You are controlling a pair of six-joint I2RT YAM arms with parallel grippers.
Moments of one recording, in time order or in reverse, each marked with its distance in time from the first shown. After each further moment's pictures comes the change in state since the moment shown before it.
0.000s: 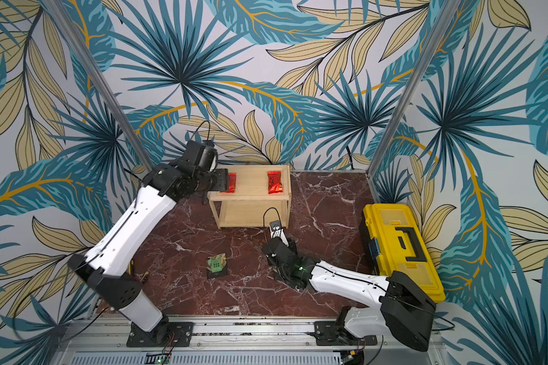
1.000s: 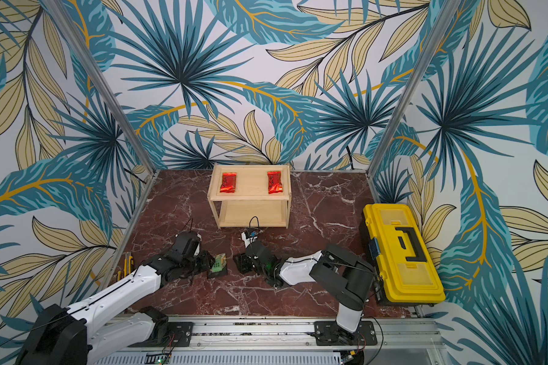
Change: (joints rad) left arm 0.083 -0.421 -1.316 0.623 0.302 -0.318; right arm 0.021 0.511 0.053 0.575 -0.509 0.259
